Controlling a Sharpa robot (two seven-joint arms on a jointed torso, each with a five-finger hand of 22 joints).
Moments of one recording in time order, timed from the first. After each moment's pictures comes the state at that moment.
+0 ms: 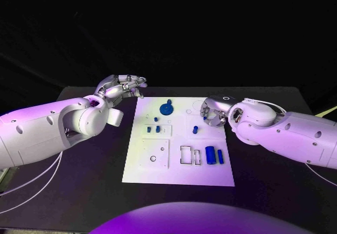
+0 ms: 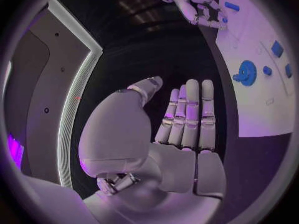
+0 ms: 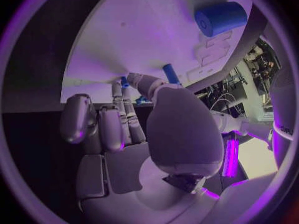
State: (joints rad) left arm 1.16 -0.94 -0.04 1.51 -0.05 -0.24 0.37; left_hand 1.29 -0.22 0.46 0.10 0.27 0.90 0.18 0.20 0.41 1.04 0.13 0.21 0.20 0.96 0.07 1.01 0.45 0.17 0.92 0.18 0.39 1.16; right arm 1.19 -0.71 -0.13 1.41 -1.66 -0.22 -0.21; right_hand 1.30 -0.27 0.63 0.02 0.22 1.01 0.15 0.21 0.44 1.10 0.09 0.16 0.21 1.46 0.02 1.35 1.22 0.09 1.41 0.12 1.18 1.31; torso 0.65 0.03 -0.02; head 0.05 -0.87
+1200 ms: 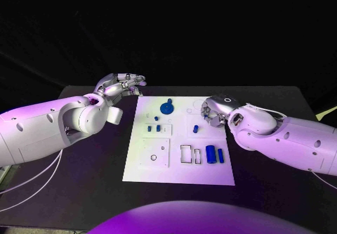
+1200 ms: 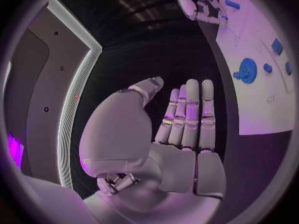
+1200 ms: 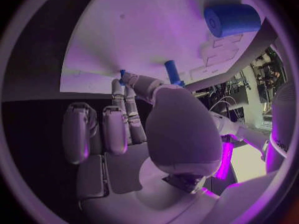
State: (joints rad) left arm 1.16 -0.95 -0.04 1.49 -0.04 -0.24 0.37; left_hand 1.30 -0.21 0.47 0.10 0.26 0.90 0.18 0.20 0.41 1.04 0.13 0.22 0.20 0.96 0.07 1.00 0.45 0.17 0.92 0.17 0.39 1.15; right arm 1.15 -0.72 -0.13 1.45 -1.76 -0.36 -0.27; right_hand 1.34 -0.20 0.71 -0.06 0.12 1.11 0.11 0.28 0.50 1.22 0.08 0.15 0.22 1.47 -0.02 1.39 1.25 0.06 1.46 0.08 1.36 1.31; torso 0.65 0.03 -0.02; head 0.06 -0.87
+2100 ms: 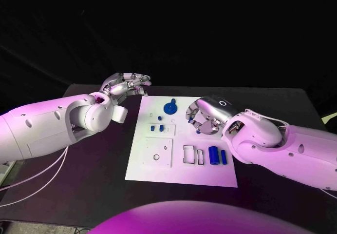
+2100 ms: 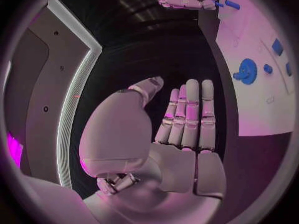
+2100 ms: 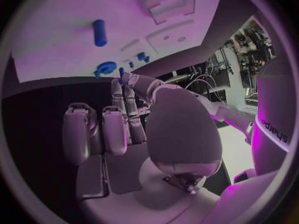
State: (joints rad) left arm 1.16 -0.93 -0.04 1.49 -0.04 -0.23 0.37; left_hand 1.30 -0.21 0.46 0.10 0.26 0.90 0.18 0.20 0.41 1.04 0.13 0.22 0.20 0.96 0.07 1.00 0.45 0.17 0.92 0.17 0.39 1.15; right arm 1.15 -0.75 -0.12 1.72 -1.71 -0.46 -0.26; right_hand 1.34 -0.20 0.71 -0.06 0.11 1.11 0.11 0.28 0.50 1.22 0.08 0.15 0.22 1.46 -0.03 1.39 1.26 0.06 1.46 0.08 1.37 1.31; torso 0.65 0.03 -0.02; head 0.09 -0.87
